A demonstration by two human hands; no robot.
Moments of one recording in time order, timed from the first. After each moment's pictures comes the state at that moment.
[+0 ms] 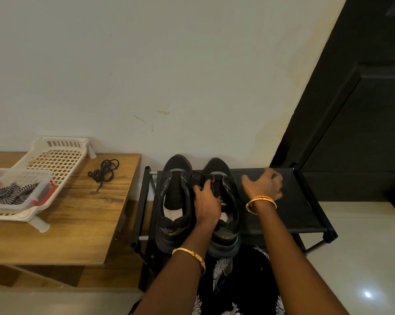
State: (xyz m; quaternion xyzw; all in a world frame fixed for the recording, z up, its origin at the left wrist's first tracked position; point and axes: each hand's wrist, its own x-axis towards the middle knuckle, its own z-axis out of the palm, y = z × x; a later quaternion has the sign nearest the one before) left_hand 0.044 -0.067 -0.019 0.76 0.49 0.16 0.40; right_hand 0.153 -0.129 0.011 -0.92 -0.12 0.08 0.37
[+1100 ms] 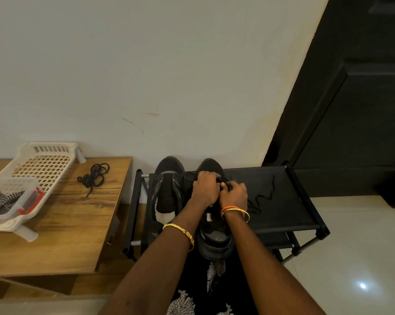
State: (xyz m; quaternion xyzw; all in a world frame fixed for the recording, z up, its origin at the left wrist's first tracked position) left_hand 0.079 -0.033 -0.005 0.91 0.33 0.08 0.24; right_hand 0.117 -0.109 -0.021 -0.89 -0.15 0.10 0.42
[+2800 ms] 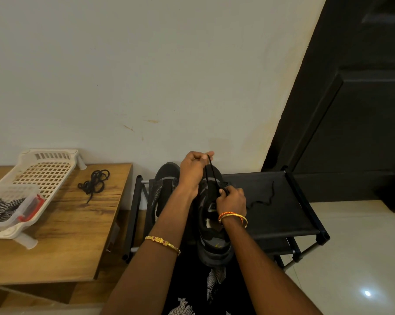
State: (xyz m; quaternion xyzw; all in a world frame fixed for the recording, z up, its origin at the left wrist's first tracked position) left_hand 0.068 -0.017 0.055 0.52 0.33 0.34 0.71; right_hand 0.117 -0.106 -0.026 -0.91 -0.18 0.08 0.37
